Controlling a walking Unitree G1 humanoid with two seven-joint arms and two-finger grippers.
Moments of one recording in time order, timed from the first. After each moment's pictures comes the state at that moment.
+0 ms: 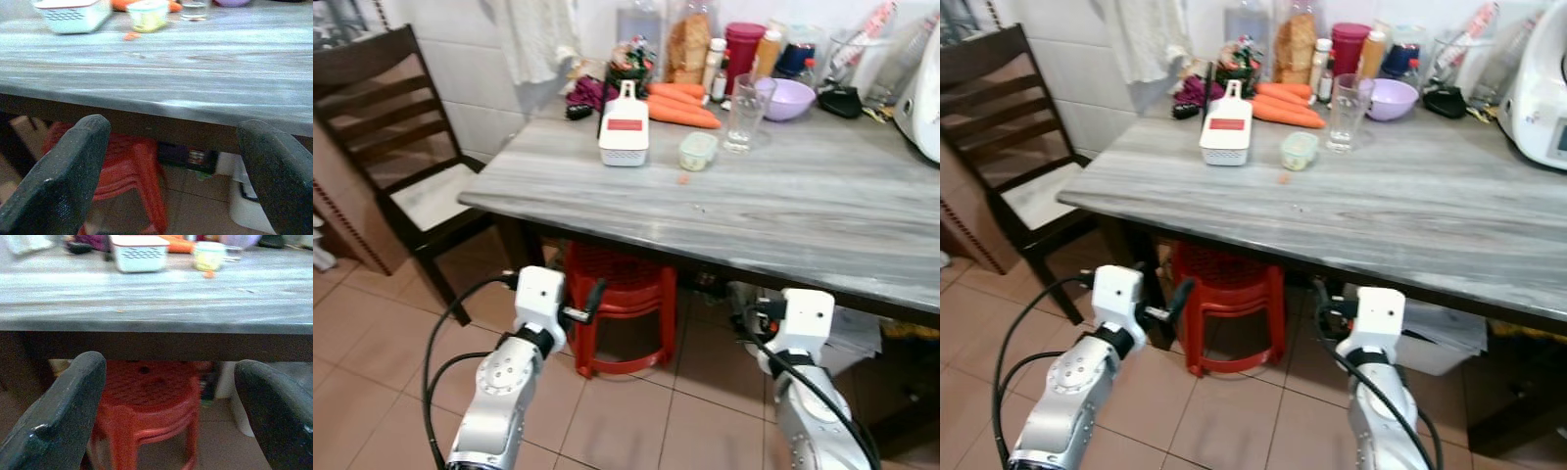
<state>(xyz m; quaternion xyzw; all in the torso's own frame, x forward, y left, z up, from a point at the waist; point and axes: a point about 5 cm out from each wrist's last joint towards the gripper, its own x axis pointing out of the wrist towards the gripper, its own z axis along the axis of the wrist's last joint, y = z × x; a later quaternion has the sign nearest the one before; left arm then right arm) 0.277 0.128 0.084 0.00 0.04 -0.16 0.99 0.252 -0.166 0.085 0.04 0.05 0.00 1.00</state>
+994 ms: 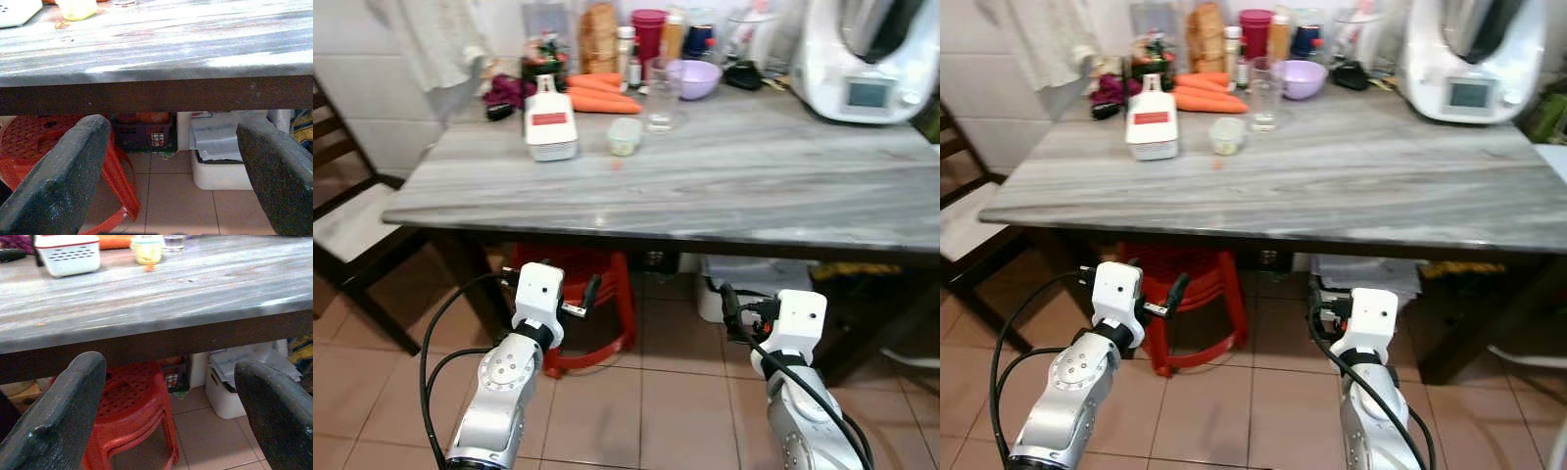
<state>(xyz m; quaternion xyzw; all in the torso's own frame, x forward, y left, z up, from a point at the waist) 0.280 0.127 0.086 0.03 0.04 -0.15 0.99 0.251 -0.164 0.082 0.04 0.06 -0.02 1.00</state>
